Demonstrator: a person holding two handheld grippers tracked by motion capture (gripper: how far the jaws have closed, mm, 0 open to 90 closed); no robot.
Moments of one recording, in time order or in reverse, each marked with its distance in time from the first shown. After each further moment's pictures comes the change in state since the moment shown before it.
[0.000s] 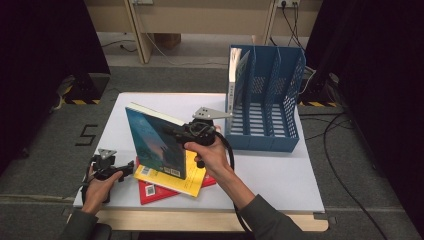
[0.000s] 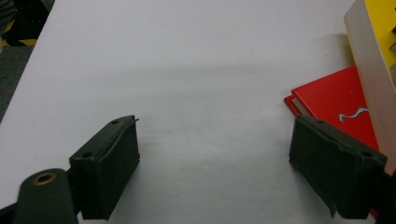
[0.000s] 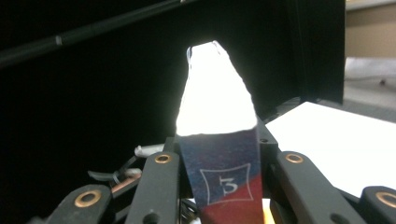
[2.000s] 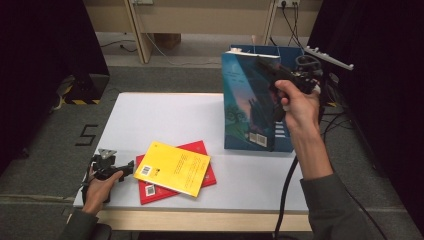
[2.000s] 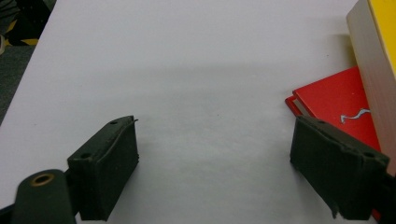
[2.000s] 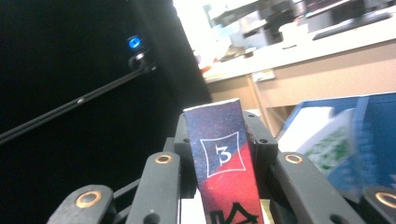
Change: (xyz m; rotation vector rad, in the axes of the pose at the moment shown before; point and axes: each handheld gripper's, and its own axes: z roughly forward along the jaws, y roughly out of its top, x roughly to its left) left arm -0.001 0.000 0.001 -0.006 0.007 -0.006; right arm -0.036 0.149 -0.195 -0.270 -0.453 0.107
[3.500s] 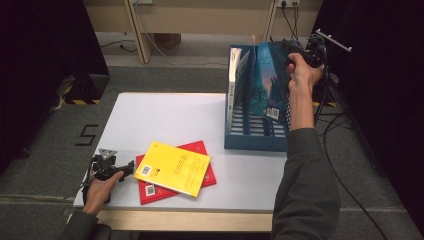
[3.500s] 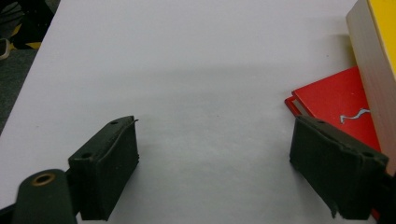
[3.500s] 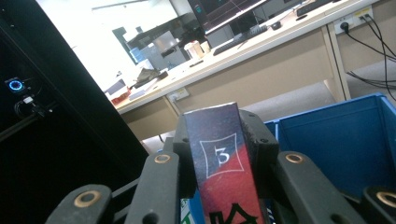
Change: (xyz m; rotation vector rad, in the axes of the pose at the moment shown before) left arm -0.002 0.000 -0.001 -0.005 0.008 0.011; right arm -0.126 0.027 0.066 -0.078 -0.334 0.115
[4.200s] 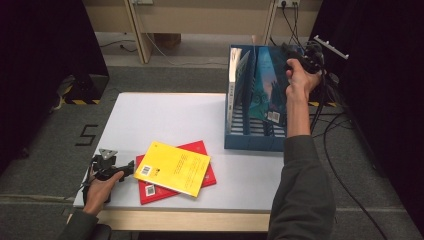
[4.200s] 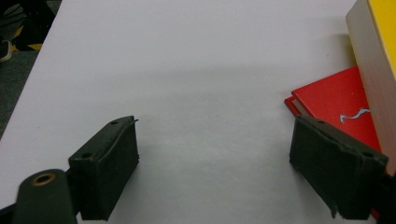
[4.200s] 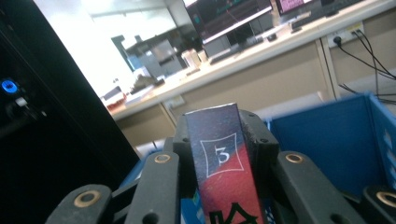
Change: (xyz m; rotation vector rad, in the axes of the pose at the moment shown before) left arm -0.001 0.000 0.000 0.001 0.005 0.005; right arm -0.005 -0.019 0.000 -0.034 -0.014 -0.046
